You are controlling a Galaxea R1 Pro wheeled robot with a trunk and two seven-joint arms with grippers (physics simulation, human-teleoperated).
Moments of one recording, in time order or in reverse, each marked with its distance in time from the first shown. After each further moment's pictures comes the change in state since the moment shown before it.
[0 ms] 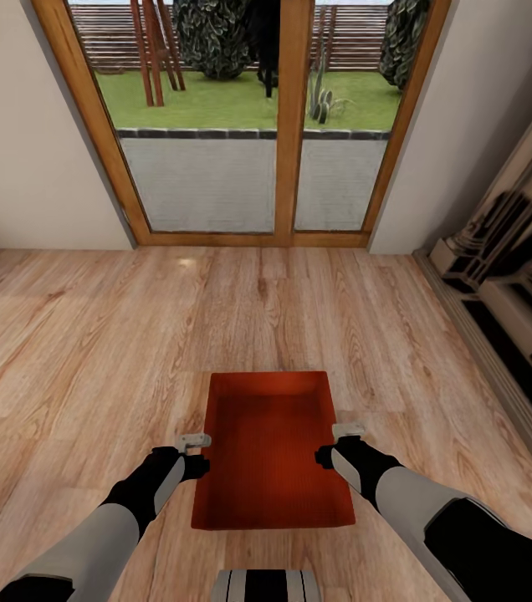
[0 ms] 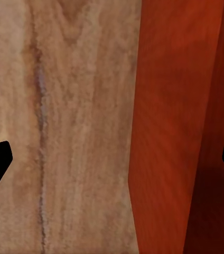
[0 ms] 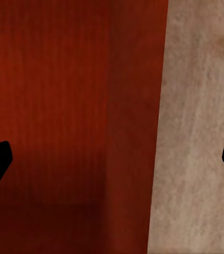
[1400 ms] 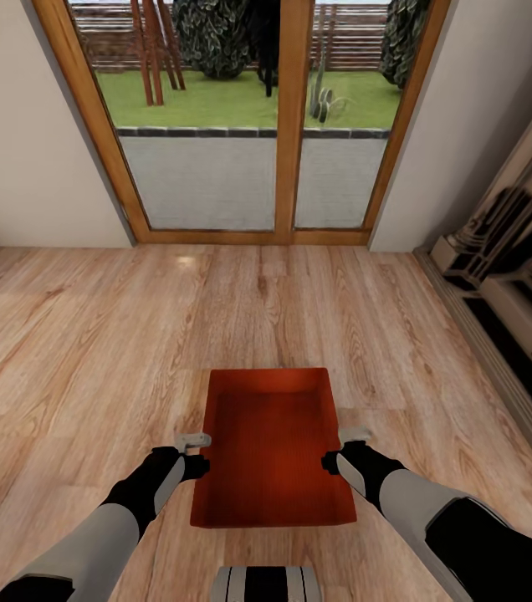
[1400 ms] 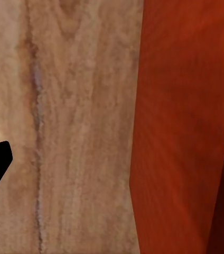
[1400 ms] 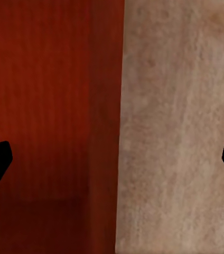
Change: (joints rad) left arm 0.000 0.000 0.000 0.000 0.000 0.000 0.000; right arm 0.000 -0.009 0.000 0.048 0.003 -0.018 0.000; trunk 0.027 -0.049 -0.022
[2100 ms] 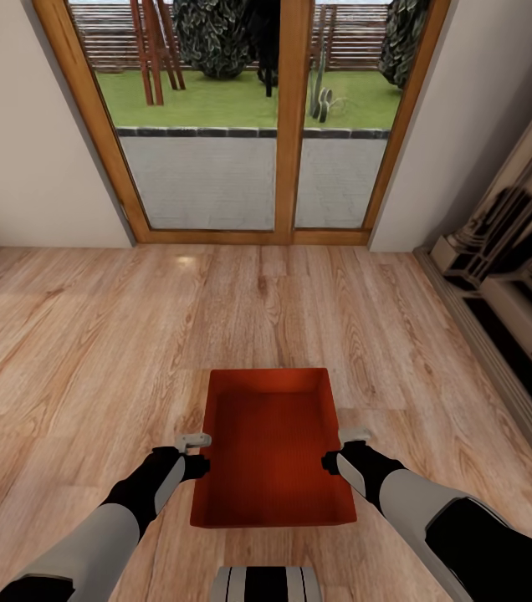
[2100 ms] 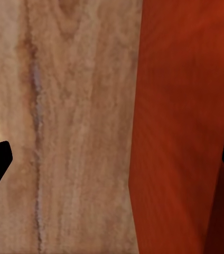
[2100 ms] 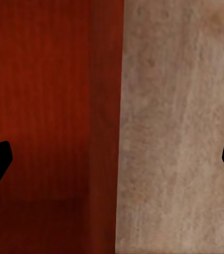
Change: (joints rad) left arm 0.000 -0.001 0.000 -0.001 0.000 0.000 0.000; right arm 0.000 0.000 0.000 0.000 0.000 0.000 0.000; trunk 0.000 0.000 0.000
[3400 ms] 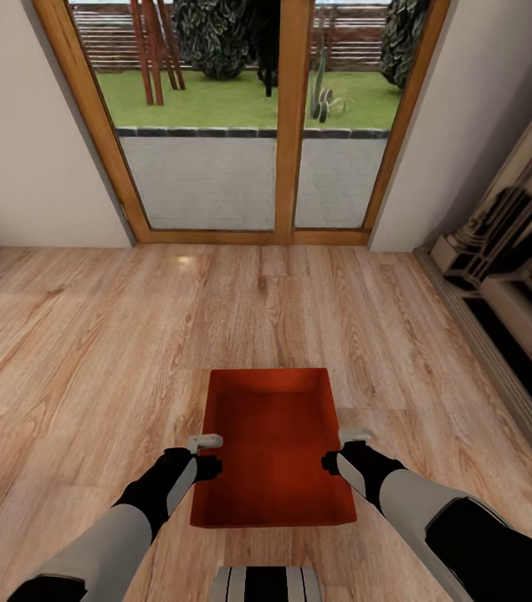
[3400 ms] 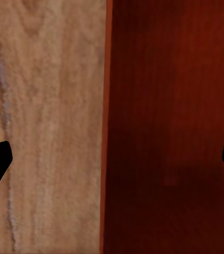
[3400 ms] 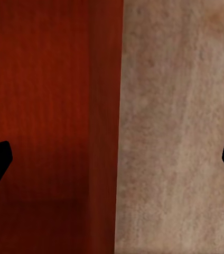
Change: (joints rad) left arm 0.000 -0.047 -0.002 0.009 0.000 -0.011 0.008; right arm 0.000 0.000 0.000 0.000 0.000 0.000 0.000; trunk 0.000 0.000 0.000
